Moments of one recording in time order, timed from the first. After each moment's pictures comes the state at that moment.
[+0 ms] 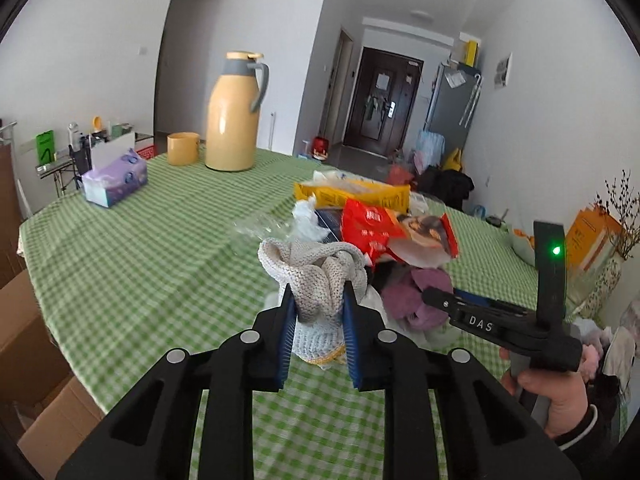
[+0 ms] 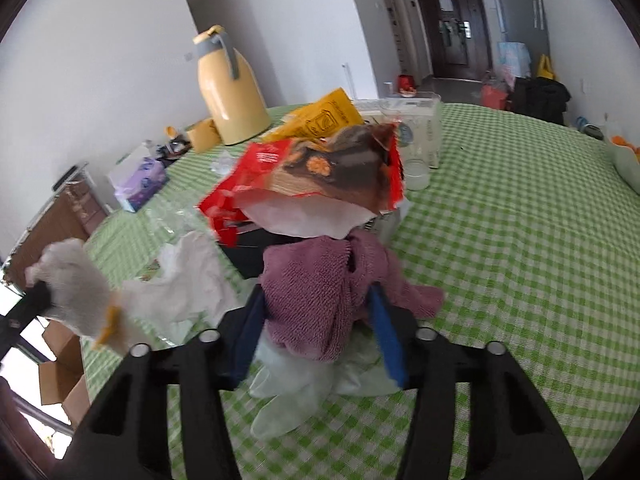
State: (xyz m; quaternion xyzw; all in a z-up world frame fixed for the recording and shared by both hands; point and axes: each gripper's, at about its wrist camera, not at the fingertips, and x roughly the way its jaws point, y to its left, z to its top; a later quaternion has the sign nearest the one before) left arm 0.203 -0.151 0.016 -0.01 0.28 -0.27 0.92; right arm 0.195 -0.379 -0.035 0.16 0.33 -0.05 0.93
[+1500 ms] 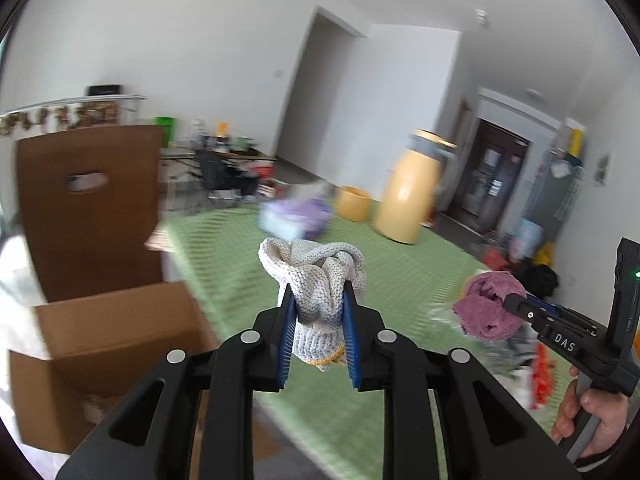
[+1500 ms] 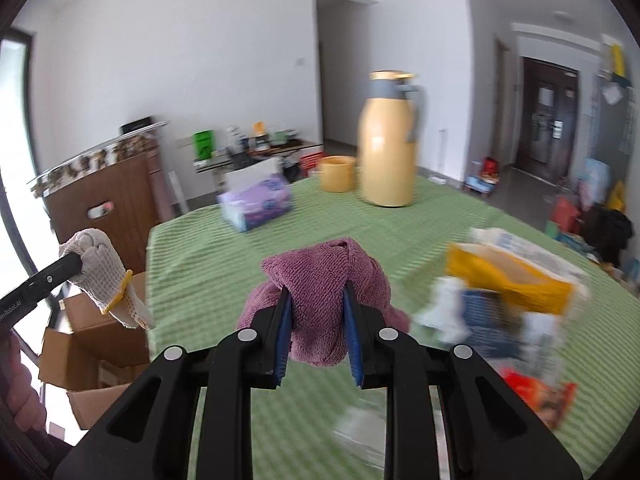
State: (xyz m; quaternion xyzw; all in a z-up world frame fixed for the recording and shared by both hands) left arm 0.254 0.106 0.048 -0.12 0.23 -0.05 0.97; right arm 0.288 -0.155 0.051 0.00 0.27 0.10 0.96
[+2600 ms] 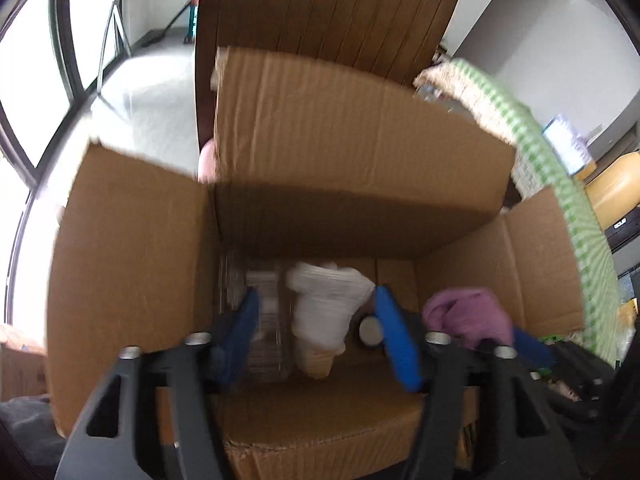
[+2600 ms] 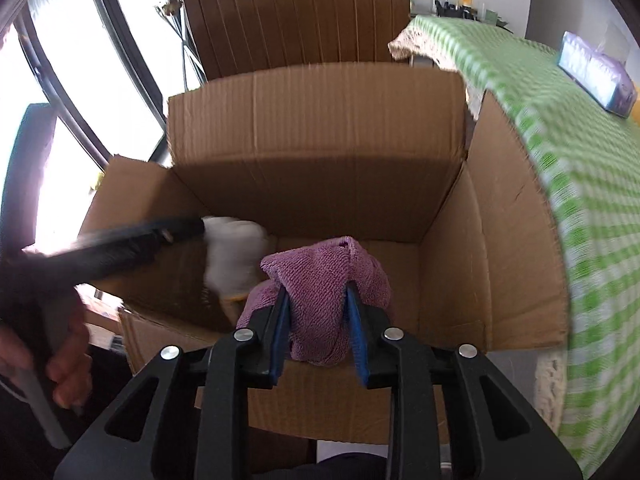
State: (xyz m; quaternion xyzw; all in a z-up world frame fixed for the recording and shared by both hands) left arm 0.263 0.337 -0.142 -0.25 0.45 0.16 0.84; right arm 0.340 0.165 -0.143 -0.14 0.48 0.35 0.79
